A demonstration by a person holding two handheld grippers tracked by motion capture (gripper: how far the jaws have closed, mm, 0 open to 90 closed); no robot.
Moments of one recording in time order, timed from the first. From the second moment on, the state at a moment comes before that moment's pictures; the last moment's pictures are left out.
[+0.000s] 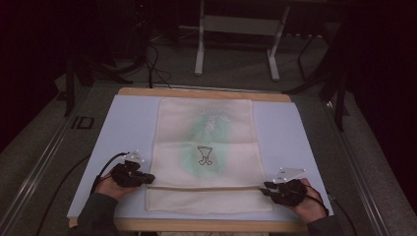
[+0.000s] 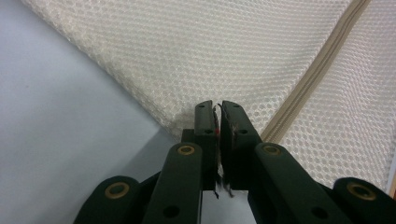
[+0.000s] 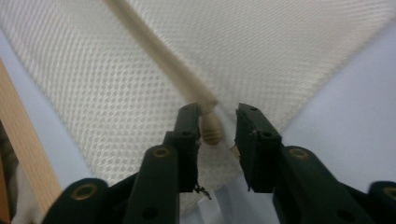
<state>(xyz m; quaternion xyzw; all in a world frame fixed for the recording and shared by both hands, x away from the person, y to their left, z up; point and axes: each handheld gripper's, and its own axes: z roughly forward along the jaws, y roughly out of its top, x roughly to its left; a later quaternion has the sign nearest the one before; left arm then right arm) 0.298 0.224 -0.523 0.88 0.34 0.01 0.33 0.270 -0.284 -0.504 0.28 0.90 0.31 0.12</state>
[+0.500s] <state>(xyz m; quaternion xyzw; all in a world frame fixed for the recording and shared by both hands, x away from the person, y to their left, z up) 0.298 0.221 -0.516 0.86 0.35 0.05 0.36 0.285 -0.306 -0.514 0.39 0.84 0.34 0.16</state>
